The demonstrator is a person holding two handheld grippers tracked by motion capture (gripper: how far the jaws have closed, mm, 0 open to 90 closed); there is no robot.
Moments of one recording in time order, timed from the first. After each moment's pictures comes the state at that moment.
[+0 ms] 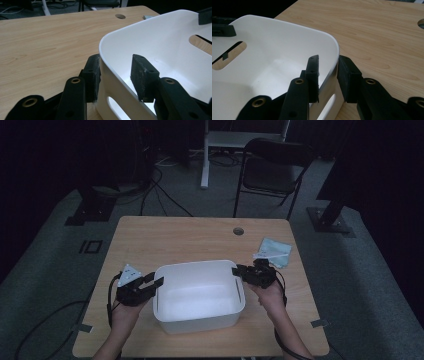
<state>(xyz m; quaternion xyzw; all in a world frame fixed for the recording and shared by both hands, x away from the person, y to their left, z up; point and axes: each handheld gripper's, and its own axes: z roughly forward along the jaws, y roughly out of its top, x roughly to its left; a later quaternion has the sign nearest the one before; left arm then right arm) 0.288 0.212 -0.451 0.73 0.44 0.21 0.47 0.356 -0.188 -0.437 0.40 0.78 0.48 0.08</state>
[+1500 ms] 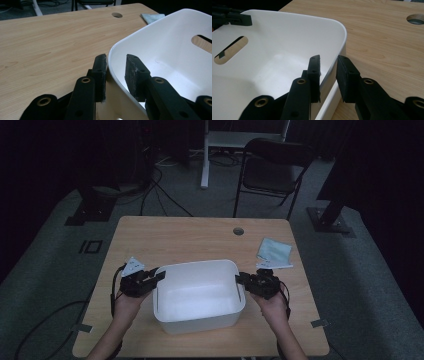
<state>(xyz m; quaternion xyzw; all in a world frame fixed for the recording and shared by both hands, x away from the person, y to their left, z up) 0.316 0.212 -0.454 0.75 0.42 0.19 0.48 0.321 -0.190 -0.434 0.42 0.77 0.47 0.11</state>
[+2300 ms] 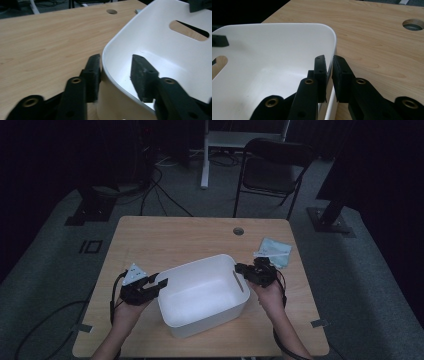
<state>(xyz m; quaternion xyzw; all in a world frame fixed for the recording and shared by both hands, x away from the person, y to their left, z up) 0.296 0.205 -0.455 0.76 0.41 0.19 0.47 0.355 -0.186 -0.431 0.42 0.77 0.46 0.11</state>
